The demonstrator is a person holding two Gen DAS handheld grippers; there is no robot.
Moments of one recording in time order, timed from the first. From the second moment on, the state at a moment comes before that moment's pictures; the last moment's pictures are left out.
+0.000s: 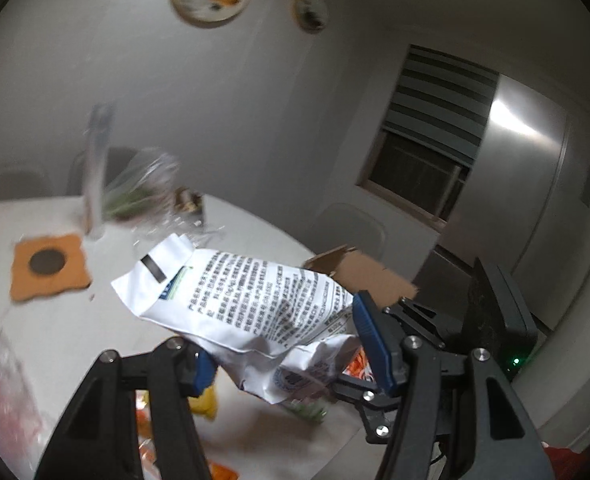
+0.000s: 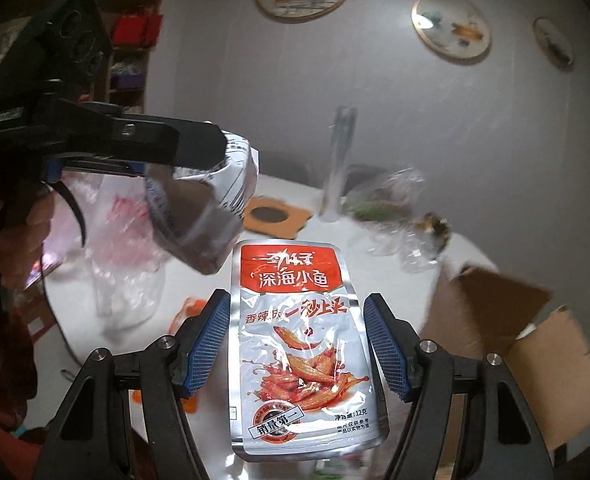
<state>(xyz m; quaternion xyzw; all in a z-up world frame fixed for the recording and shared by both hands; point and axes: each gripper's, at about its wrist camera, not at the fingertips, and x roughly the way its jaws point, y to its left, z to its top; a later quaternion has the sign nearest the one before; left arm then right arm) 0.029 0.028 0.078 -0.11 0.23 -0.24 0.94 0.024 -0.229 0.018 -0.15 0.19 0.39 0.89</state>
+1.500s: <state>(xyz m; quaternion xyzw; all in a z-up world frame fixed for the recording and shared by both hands) 0.177 -0.157 0.070 0.04 0.35 -0.33 0.88 0.147 -0.344 -0.042 -0.19 0.35 0.25 0.88</state>
